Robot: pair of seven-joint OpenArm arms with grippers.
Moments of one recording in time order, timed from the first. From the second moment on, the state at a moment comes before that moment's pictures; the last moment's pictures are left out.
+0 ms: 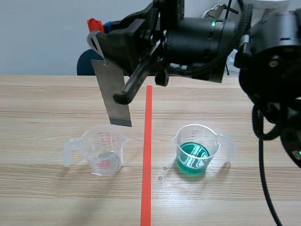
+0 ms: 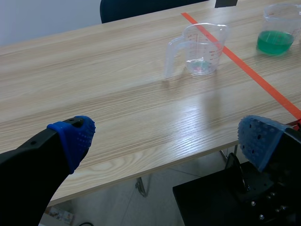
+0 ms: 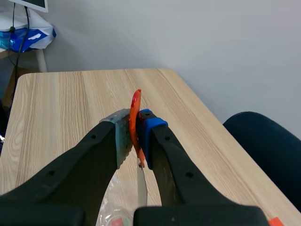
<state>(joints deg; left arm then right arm) 80.4 -19.9 -27.2 82.8 0.9 -23.8 -77.0 6.4 15.4 -21.5 109.0 22.0 42.7 -14.1</state>
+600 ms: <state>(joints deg) 80.4 -19.9 -27.2 82.8 0.9 -23.8 -77.0 9.0 7.7 -24.5 99.3 17.8 42.5 -14.9</state>
